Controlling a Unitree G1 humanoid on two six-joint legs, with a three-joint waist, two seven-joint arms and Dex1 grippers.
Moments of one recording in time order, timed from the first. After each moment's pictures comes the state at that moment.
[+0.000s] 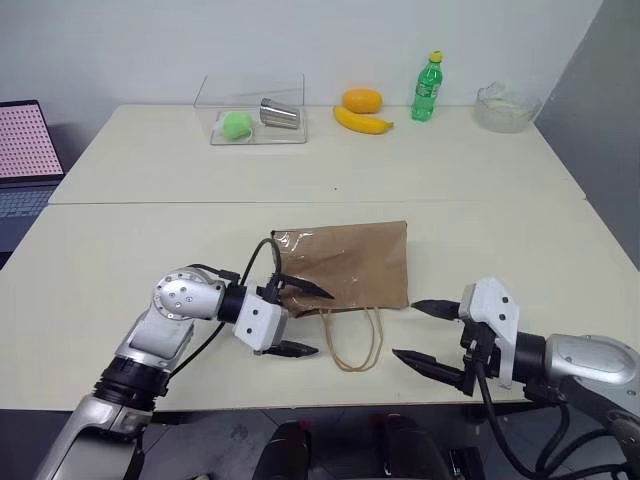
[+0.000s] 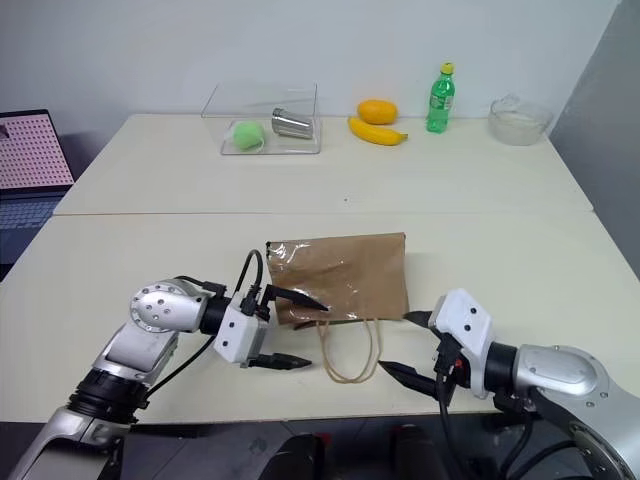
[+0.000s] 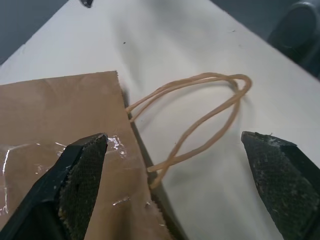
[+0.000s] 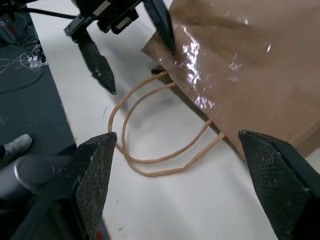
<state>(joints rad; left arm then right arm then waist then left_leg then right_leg) -0.42 0.66 -0.23 0.12 -0.12 -0.54 -1.36 0.04 -0.77 -0.14 -0.94 0.72 0.96 0.63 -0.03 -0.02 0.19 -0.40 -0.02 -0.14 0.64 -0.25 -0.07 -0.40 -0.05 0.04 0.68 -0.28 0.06</state>
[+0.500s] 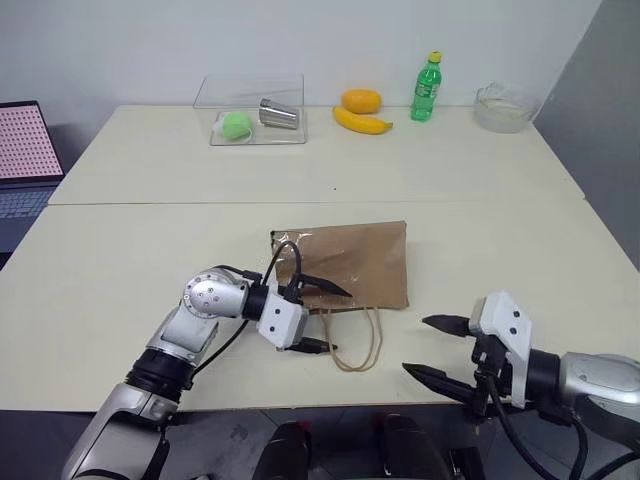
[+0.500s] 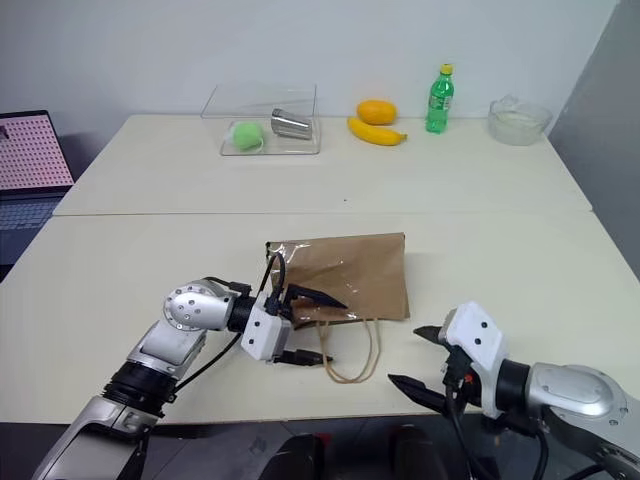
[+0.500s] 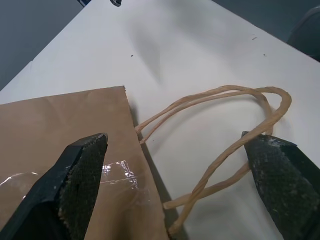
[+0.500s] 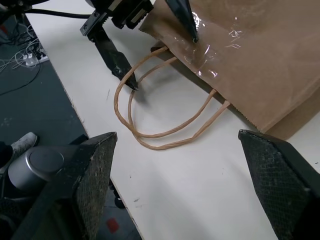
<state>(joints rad) -0.47 0.58 -0.31 0.22 -0.09 -0.61 -1.32 0.19 -1.00 -0.15 -0.94 0.97 0.77 0.40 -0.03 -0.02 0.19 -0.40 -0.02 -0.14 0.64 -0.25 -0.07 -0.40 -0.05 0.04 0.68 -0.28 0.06</state>
